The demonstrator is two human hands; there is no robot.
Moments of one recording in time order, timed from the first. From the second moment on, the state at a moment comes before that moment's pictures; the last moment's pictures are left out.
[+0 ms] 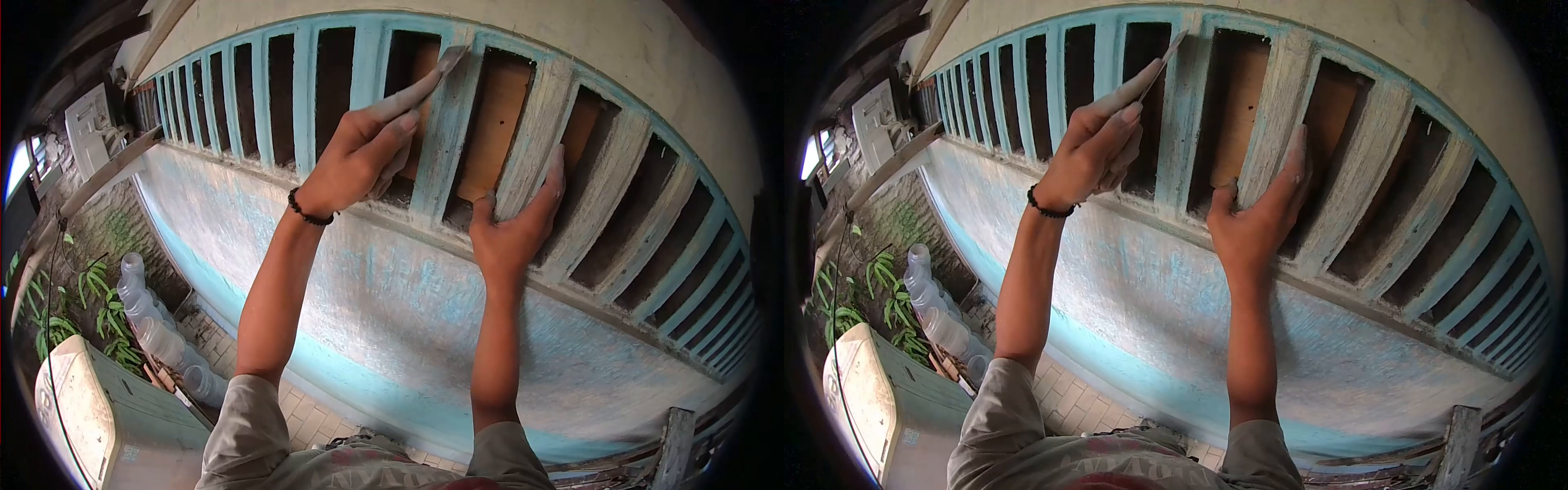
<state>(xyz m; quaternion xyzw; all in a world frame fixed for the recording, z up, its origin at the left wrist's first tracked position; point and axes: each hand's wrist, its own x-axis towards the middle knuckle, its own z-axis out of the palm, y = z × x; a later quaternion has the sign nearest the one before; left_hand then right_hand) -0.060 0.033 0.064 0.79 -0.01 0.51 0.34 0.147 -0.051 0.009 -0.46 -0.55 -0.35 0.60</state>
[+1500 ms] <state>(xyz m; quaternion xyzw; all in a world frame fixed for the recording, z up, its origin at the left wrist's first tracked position) -0.034 0.002 0.052 0.77 0.14 0.61 0.10 0.143 -0.054 0.009 -0.47 -0.55 -0.33 0.61</state>
